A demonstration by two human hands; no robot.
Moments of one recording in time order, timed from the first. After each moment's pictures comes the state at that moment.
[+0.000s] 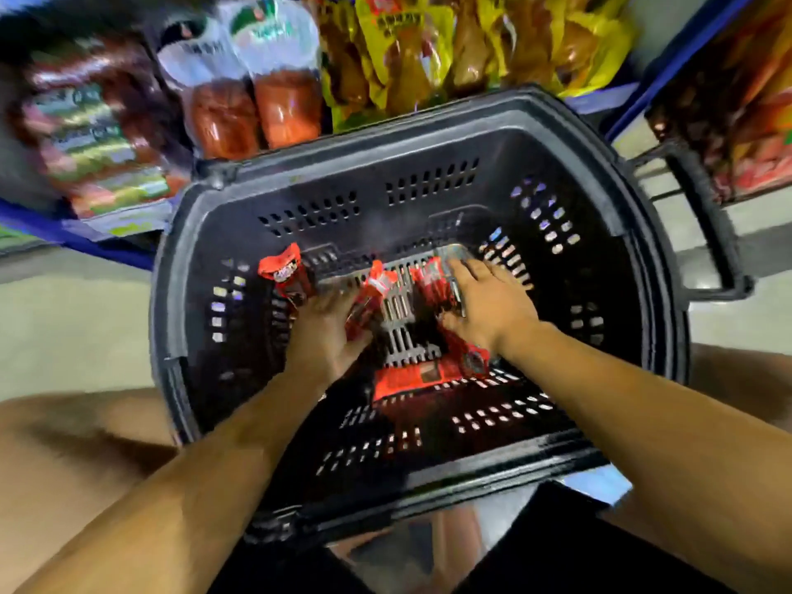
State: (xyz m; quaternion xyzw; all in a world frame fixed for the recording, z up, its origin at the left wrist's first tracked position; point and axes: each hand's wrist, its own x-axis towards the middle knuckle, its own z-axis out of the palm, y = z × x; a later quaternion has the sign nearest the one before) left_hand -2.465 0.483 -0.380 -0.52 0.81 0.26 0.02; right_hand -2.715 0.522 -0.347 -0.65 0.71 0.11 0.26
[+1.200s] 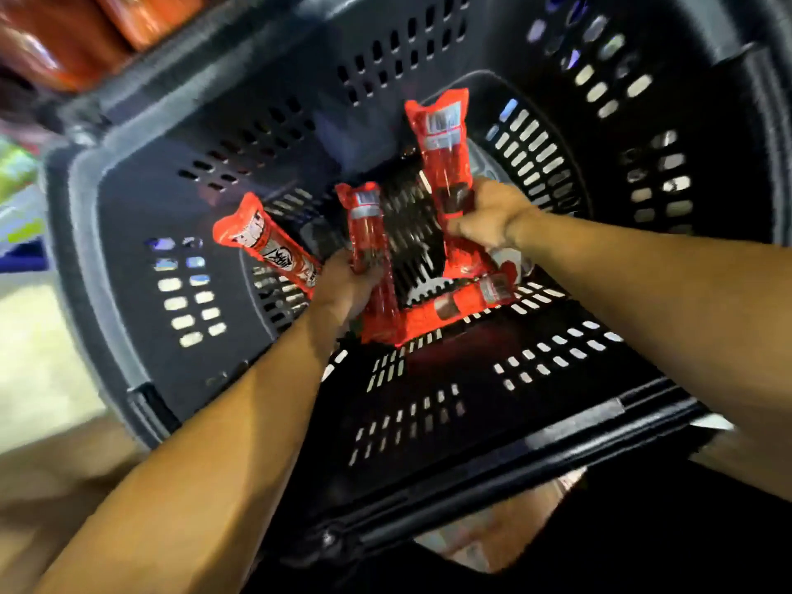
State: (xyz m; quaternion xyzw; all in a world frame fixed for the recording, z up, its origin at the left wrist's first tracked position) left_hand -2.487 0.465 -0.450 -0.64 0.54 0.55 0.03; right_hand -2.715 0.493 -0.410 -0.39 0.79 -0.02 0.48
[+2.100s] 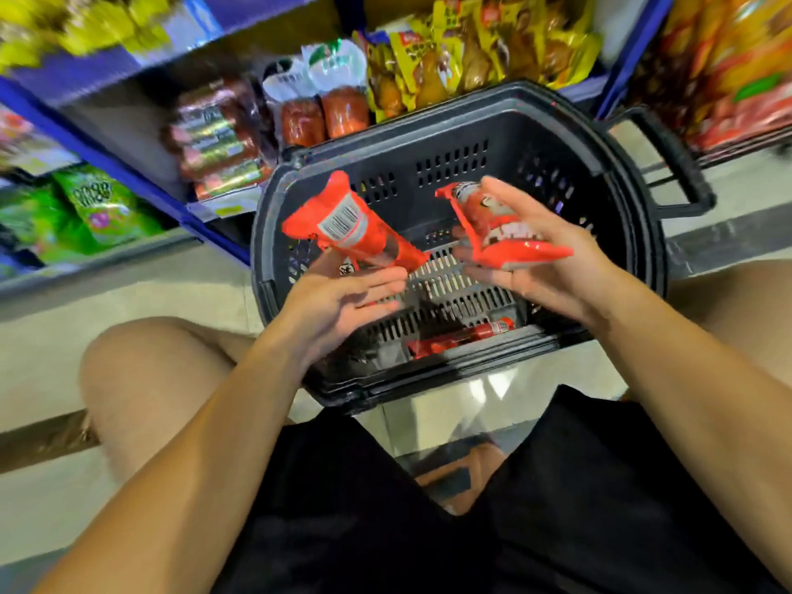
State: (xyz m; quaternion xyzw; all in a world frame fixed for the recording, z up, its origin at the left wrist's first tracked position) left_hand -2.436 0.561 -0.211 -0.46 0.35 0.77 -0.27; right_hand -2.688 0.613 -0.206 -0.20 0.42 -0.52 0.71
